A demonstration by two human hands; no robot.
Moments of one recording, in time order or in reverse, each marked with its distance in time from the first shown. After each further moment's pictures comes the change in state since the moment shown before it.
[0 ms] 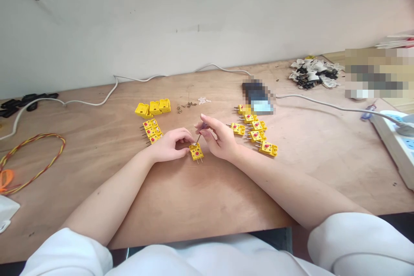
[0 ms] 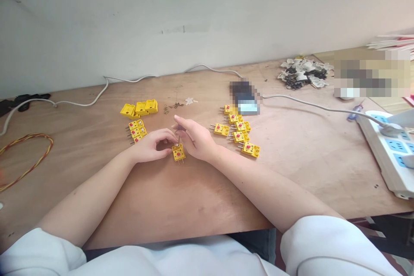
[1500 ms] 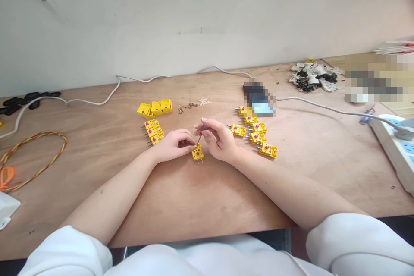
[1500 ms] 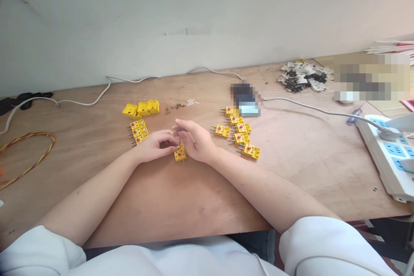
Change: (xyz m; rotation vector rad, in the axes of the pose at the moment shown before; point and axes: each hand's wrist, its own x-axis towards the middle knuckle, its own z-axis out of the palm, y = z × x) left_hand 0.001 -0.005 0.005 0.041 0.016 0.012; right_hand -0.003 -0.001 0.005 0.100 0.018 0.029
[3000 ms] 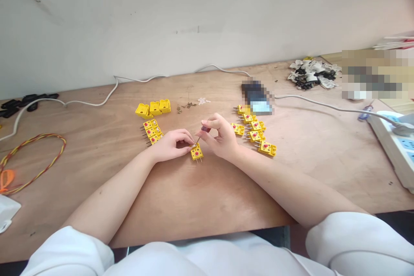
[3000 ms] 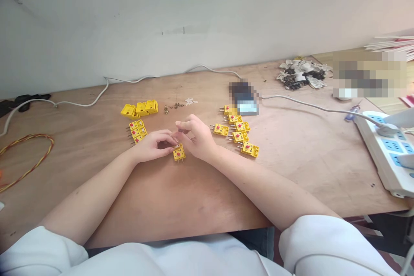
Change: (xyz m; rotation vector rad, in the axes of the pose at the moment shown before) left_hand -0.001 0.002 -0.005 -0.009 -0.034 -0.009; right_hand 0.014 -0.007 -0.005 -0.116 0.100 -0.022
